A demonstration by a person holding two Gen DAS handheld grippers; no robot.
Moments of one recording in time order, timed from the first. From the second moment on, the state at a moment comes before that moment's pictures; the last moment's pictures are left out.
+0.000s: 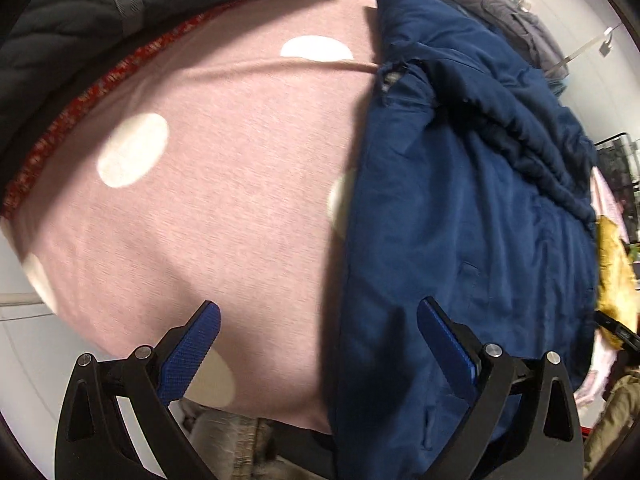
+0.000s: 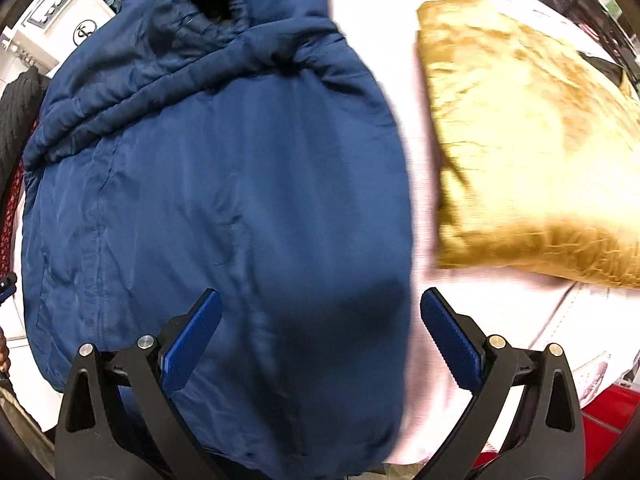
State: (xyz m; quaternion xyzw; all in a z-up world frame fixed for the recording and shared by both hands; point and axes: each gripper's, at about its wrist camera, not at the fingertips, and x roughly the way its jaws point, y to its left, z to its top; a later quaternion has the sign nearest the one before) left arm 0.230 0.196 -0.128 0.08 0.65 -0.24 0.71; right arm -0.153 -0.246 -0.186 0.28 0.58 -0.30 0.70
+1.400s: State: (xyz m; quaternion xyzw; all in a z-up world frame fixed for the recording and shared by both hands) left arm 0.099 0.199 -0.127 0.10 0.72 -0.37 0.58; right arm -0.269 -0.235 -0.197 0.46 0.60 -0.06 0.65
